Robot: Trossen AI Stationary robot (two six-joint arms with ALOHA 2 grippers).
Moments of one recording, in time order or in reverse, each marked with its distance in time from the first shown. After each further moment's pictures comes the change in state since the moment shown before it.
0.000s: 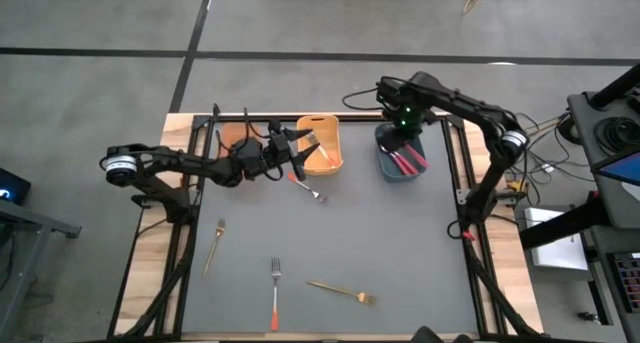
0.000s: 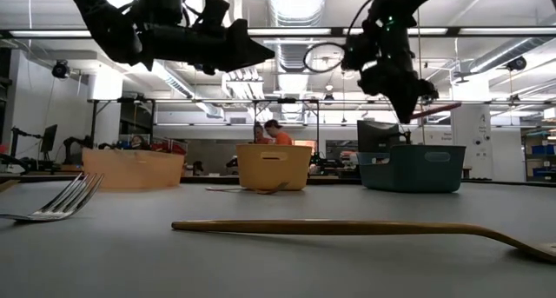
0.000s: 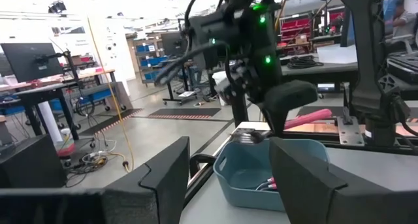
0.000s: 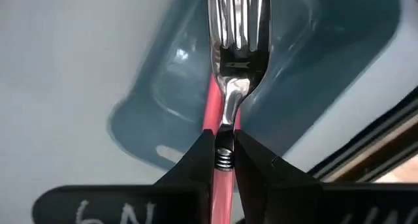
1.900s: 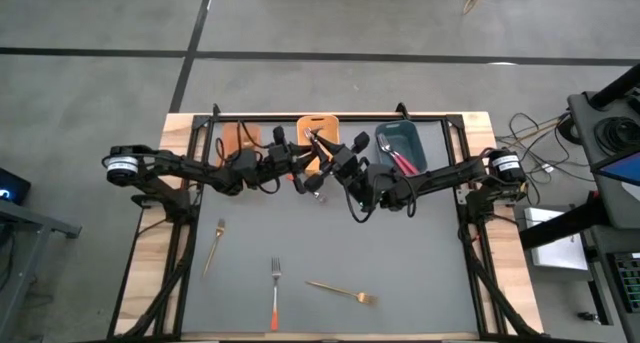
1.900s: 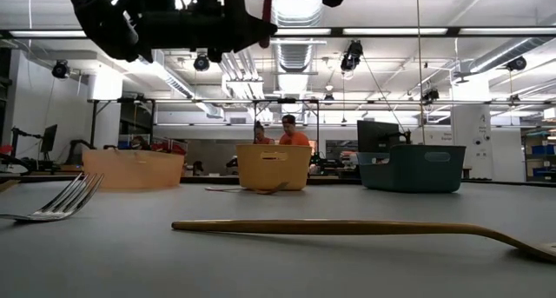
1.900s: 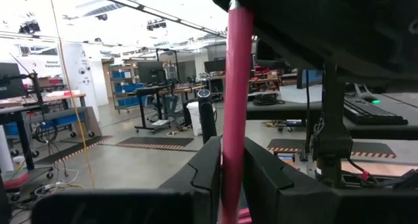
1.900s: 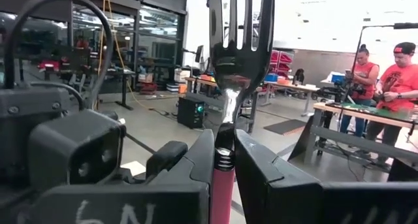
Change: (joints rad) left arm -0.116 0.015 0.000 0.138 0.005 -0.037; right arm 0.821 0.010 -0.303 2.246 0.967 -0.499
